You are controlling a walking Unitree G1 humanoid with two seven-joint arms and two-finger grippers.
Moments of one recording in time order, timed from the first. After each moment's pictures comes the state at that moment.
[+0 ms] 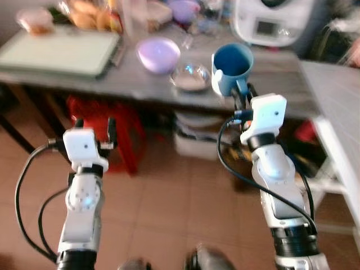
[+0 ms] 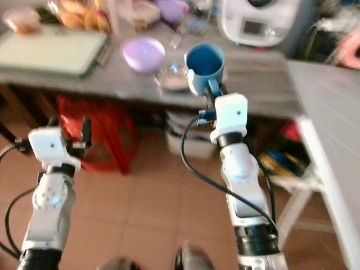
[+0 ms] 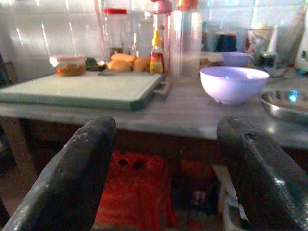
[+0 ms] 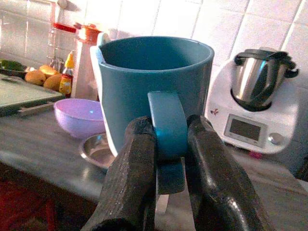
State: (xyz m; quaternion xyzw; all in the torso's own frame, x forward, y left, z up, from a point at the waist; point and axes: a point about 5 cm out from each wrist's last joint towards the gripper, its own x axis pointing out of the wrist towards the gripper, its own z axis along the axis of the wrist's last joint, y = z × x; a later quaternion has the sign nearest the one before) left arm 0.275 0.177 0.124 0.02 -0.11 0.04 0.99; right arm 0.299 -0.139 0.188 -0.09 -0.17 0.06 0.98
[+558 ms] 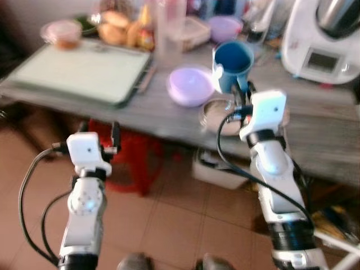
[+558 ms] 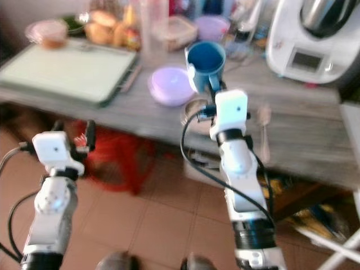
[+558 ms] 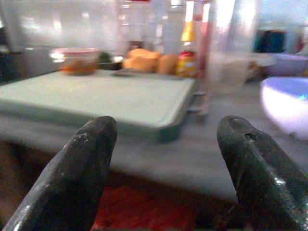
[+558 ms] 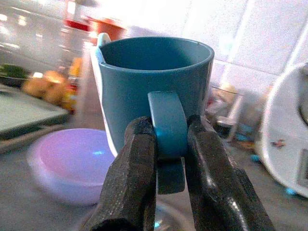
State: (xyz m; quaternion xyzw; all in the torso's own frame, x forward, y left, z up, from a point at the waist) left arm 0.270 0.170 0.120 0.01 -0.11 0.03 0.99; right arm 0.308 -0.136 0.192 -0.08 -0.18 0.06 0.98
